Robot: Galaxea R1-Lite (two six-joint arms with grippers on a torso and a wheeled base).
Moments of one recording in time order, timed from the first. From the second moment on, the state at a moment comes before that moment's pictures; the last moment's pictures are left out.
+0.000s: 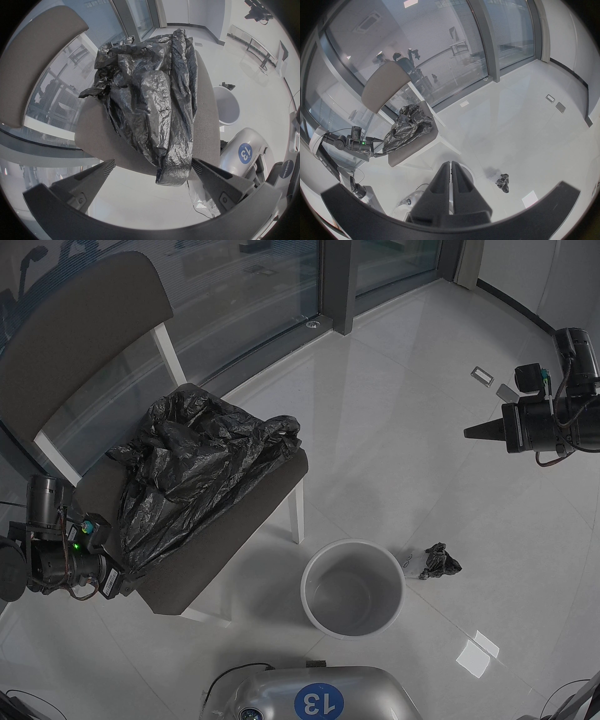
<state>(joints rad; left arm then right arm) -0.08 1.49 -0.67 -0.11 0.02 0.54 0.25 1.60 -1.45 0.34 0.33 0.01</state>
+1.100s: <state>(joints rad) -0.04 1.55 -0.75 -0.11 0.02 0.53 0.25 1.58 -1.45 0.34 0.33 0.01</state>
